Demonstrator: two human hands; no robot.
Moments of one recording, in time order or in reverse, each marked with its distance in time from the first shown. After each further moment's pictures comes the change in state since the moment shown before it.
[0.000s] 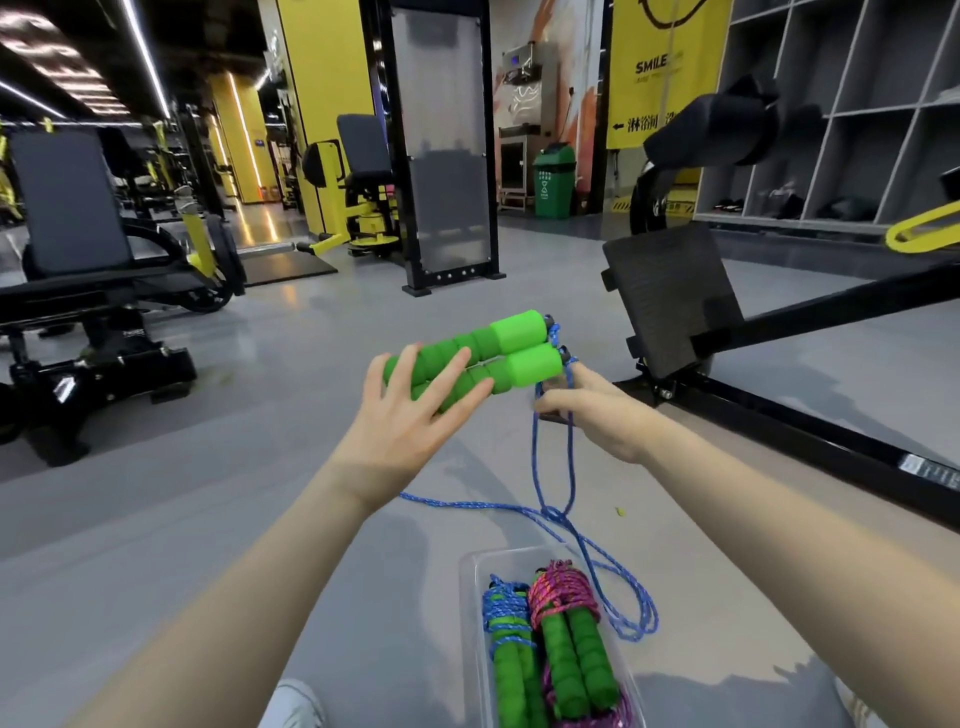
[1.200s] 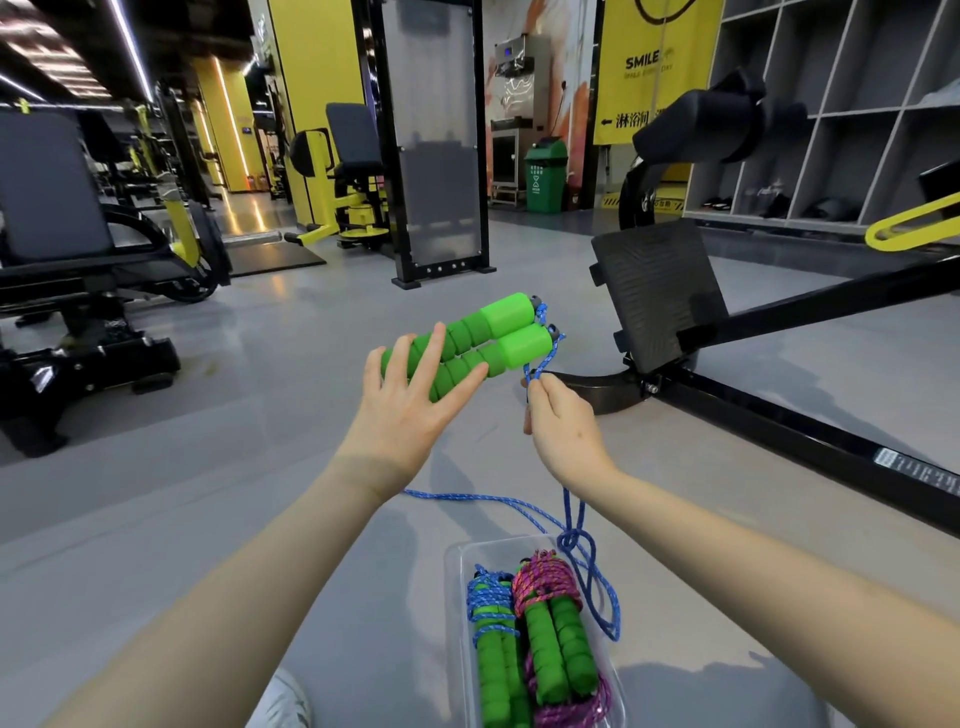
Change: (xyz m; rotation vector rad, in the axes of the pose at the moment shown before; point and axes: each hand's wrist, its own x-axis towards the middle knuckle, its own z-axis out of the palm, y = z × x) left_hand 0.012 0.017 0.006 -0.091 0.007 -0.160; right_hand -0.033 0.005 0.047 -0.420 0.494 -0.170
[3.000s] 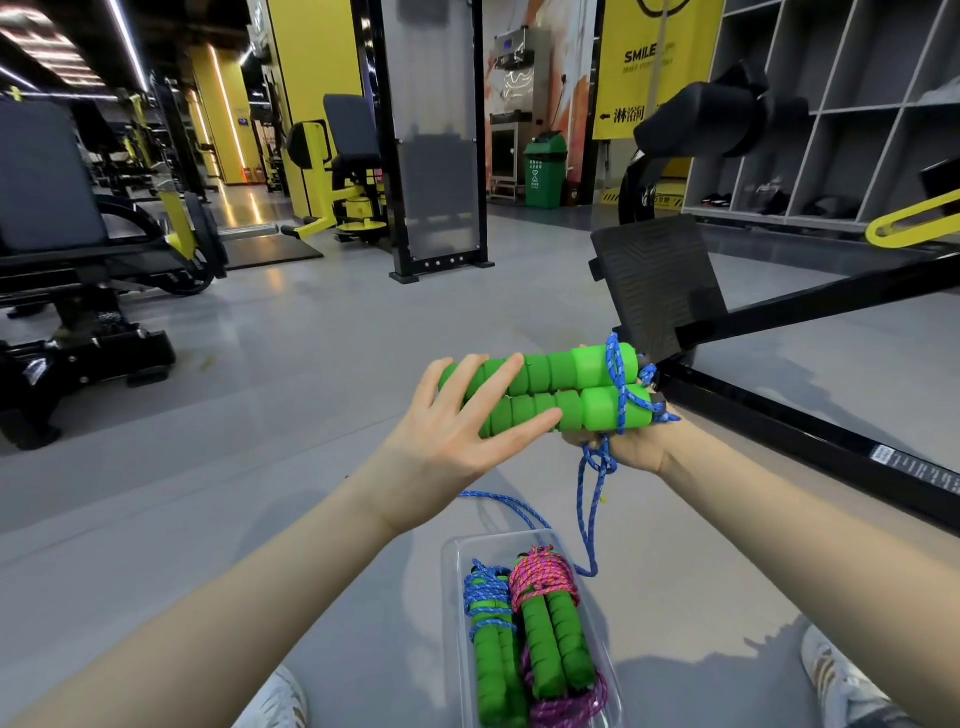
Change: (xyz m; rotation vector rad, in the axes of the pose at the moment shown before) left_hand 0.007 0.031 -0.039 -0.207 0.043 0.230; right_hand 0.019 0.021 -0.060 1.166 -0.183 0.584
